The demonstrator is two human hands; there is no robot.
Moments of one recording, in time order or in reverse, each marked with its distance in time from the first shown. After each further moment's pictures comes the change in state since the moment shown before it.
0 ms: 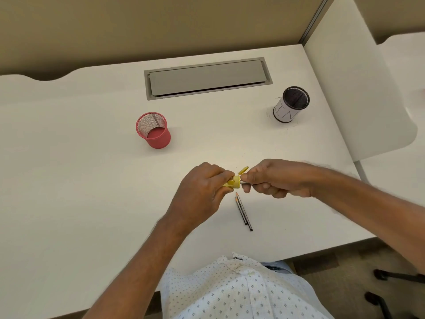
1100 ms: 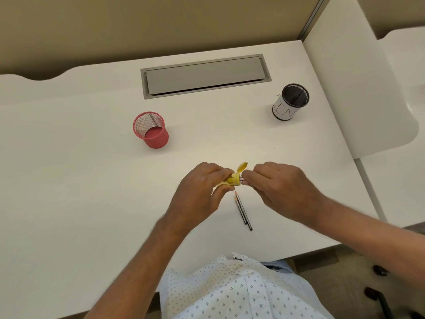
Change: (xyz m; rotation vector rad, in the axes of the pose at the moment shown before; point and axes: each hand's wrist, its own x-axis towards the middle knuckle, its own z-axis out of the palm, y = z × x) left_hand 0.004 0.000 0.001 -0.115 -0.032 -0.080; right_hand -0.012 0.039 0.022 -1.226 0.688 -0.873
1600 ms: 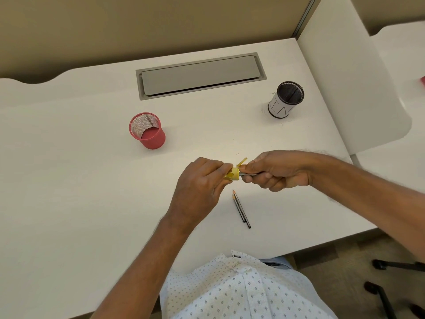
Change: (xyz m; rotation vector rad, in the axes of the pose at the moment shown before) left_hand 0.005 -0.003 0.012 0.186 0.180 0.143; right_hand 0.048 0.043 -0.013 1.416 -0.912 0.974
